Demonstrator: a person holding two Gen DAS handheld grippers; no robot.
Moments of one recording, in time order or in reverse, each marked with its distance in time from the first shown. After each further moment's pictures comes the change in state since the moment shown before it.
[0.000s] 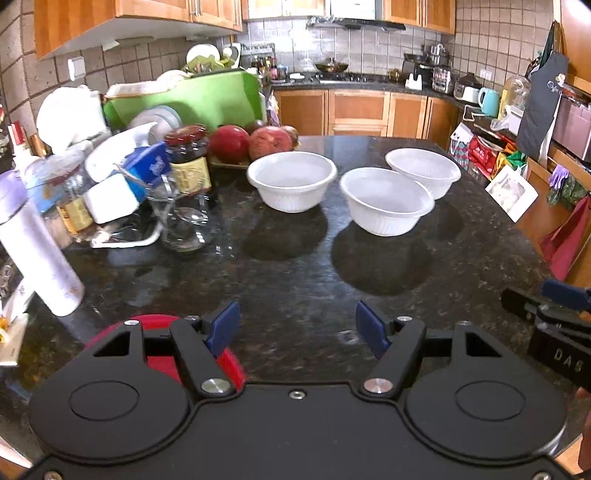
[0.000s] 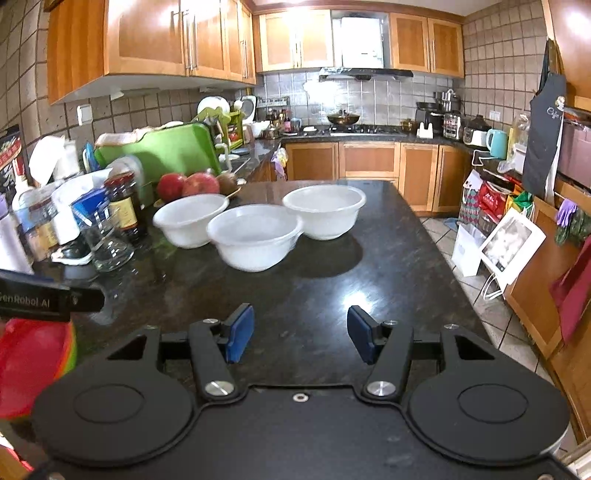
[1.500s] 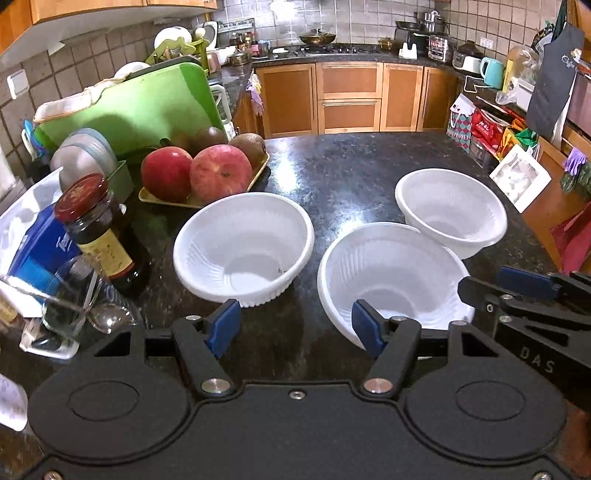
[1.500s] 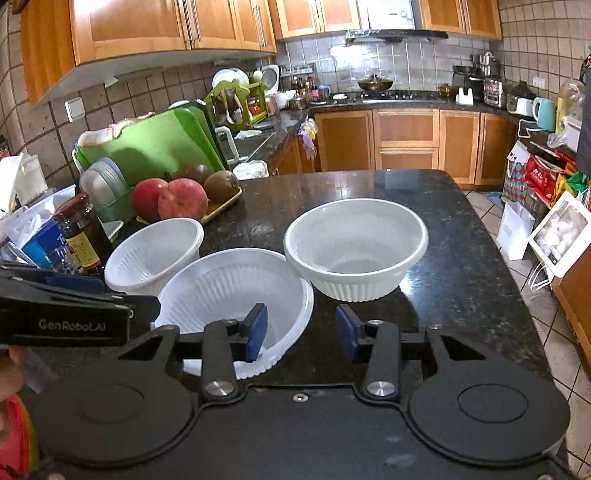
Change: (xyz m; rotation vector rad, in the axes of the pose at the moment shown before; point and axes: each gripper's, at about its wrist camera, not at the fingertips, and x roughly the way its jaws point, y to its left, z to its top) left arm 0.126 -0.040 0.102 0.071 0.096 0.001; right arm 0.166 -0.024 0.086 0.023 0.134 0.140
